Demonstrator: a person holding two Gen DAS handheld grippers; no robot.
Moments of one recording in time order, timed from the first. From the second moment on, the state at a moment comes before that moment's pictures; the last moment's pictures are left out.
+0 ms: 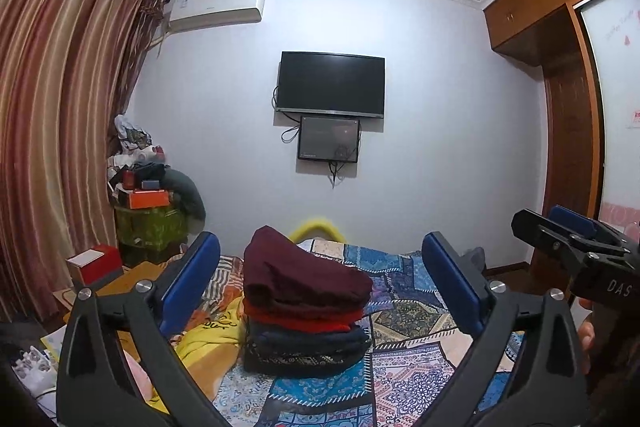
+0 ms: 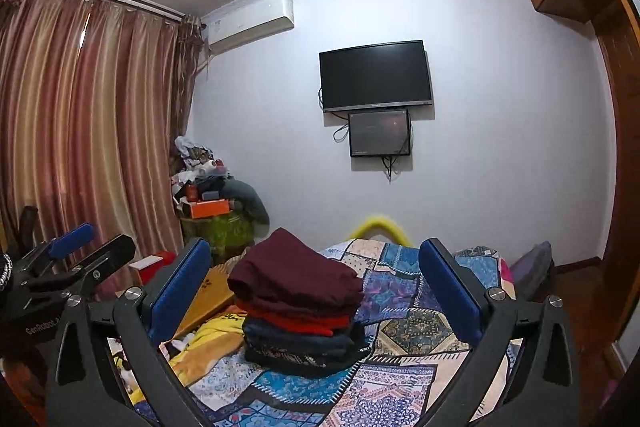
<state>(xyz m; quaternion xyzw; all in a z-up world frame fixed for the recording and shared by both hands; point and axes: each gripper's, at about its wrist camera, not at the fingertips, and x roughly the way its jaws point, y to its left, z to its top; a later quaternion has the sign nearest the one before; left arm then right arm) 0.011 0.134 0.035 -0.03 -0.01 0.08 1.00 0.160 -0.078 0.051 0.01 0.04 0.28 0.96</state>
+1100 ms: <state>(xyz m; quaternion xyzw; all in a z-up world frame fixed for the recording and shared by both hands) 0.030 0.143 0.027 -0.05 0.02 0.09 0.99 0.159 -0.073 0.048 0.00 0.07 0.28 0.96</state>
